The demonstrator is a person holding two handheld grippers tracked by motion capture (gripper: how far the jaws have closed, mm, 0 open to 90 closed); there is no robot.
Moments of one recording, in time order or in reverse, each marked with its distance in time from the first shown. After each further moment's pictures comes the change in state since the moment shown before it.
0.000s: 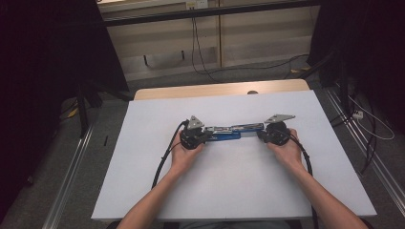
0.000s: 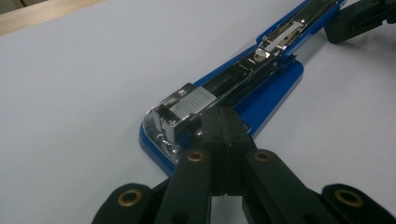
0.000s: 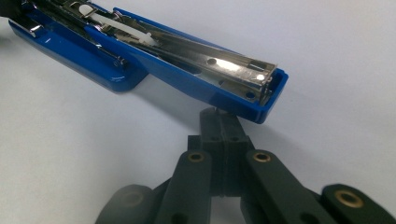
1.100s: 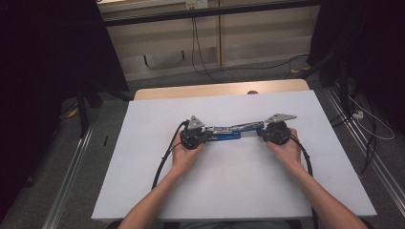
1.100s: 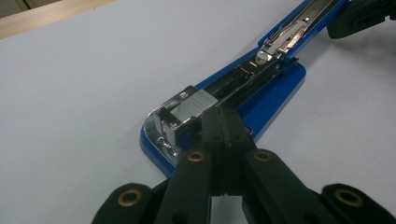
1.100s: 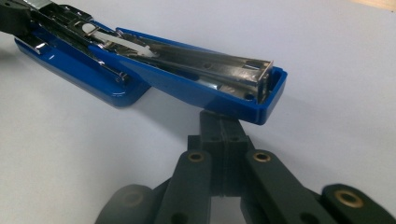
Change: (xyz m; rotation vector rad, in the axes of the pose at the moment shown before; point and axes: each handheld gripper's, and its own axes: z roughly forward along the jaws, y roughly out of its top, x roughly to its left) left arm -0.001 0.000 0.001 -0.011 0.012 -0.002; right arm 0.000 0.001 -0.001 -0.054 -0.006 0.006
